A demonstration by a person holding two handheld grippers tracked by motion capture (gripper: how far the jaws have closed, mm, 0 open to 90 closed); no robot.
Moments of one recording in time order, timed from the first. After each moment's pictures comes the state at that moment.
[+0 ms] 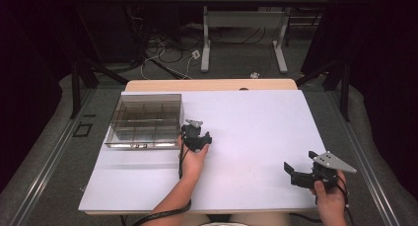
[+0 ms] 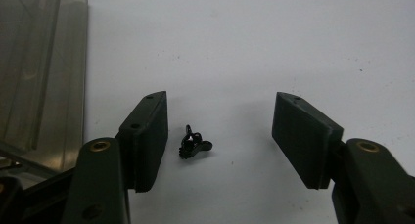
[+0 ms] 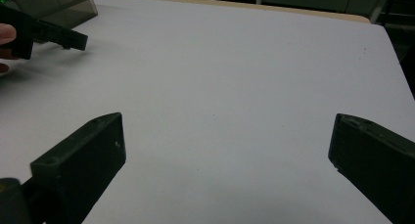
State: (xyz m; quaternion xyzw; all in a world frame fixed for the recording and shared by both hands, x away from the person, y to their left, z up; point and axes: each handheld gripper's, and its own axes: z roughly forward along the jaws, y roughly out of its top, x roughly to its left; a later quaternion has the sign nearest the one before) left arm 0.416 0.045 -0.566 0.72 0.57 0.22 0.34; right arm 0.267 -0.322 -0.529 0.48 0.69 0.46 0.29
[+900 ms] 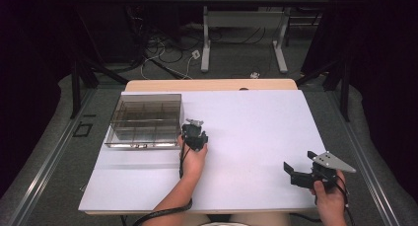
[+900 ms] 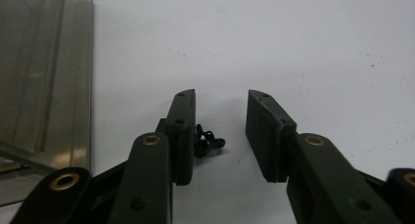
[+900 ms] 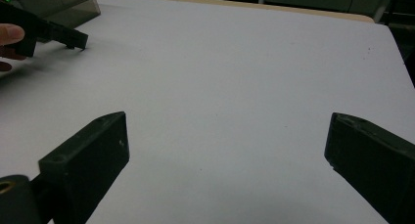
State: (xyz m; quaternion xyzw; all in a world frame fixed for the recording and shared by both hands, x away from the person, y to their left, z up) left arm 0.418 0.044 -0.565 0.73 0.56 0.23 0.32; right arm 0.266 -0.321 -0.528 0.48 0.69 0.46 0.28
